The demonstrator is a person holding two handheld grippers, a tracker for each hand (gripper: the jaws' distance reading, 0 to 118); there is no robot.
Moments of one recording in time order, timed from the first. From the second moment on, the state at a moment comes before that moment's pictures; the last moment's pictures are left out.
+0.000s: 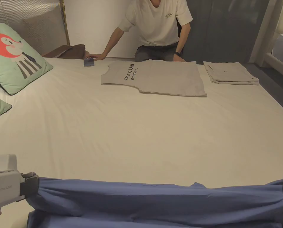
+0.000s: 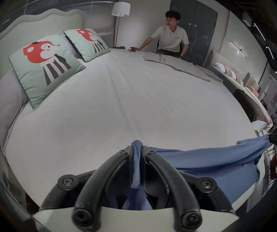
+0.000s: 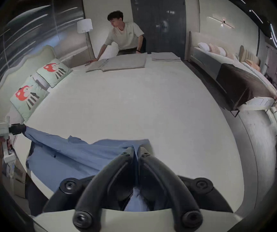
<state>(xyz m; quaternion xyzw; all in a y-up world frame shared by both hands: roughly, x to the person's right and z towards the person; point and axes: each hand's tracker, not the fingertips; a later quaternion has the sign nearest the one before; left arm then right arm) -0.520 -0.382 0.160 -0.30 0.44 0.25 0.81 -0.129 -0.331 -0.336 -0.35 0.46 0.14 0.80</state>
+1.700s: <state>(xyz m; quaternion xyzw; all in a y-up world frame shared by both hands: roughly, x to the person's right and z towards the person) -0.394 -0.363 0.233 -0.08 0.42 0.20 0.88 -0.101 -0.342 -0.165 -0.04 0.39 0.00 0.92</state>
